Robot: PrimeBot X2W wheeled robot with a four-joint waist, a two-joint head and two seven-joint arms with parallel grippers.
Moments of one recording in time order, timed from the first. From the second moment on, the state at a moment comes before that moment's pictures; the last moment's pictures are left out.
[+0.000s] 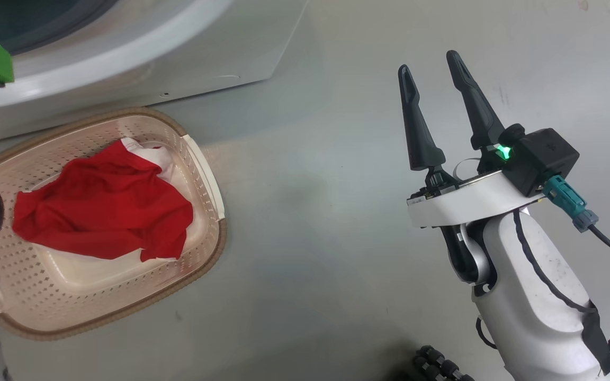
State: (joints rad) left arm -0.84 0.25 -0.03 0.19 -0.30 0.07 0.10; right arm -0.46 -0.05 0.37 0.10 0.36 -0.03 -0.26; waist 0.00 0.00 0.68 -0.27
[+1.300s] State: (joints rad) left arm -0.09 0.07 -0.11 0.10 -0.33 0.09 -0.21; right arm -0.19 -0.07 0.28 0.21 0.30 -0.01 -0.26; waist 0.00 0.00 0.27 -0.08
